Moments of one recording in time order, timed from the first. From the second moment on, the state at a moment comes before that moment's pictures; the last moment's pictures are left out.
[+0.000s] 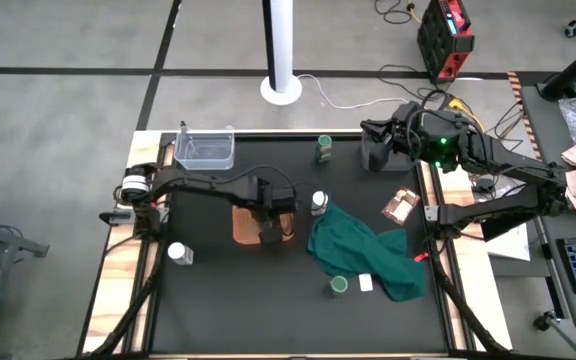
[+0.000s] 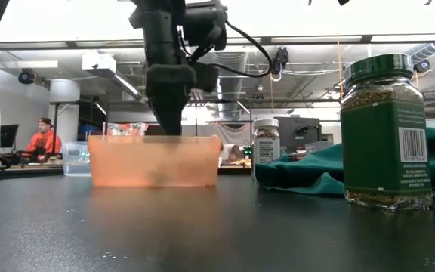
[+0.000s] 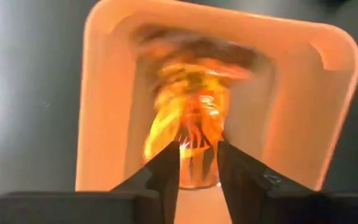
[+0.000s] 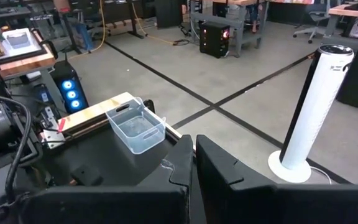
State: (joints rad) left arm 0.04 1.86 1.40 -0.92 -0.09 -0.21; right arm -0.21 1.05 1.30 -0.52 0.39 0.18
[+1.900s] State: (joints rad) left arm 0.08 1.28 1.35 -0.89 -0.10 -0.17; right arm -0.23 1.26 1.42 -0.44 0.42 0.31
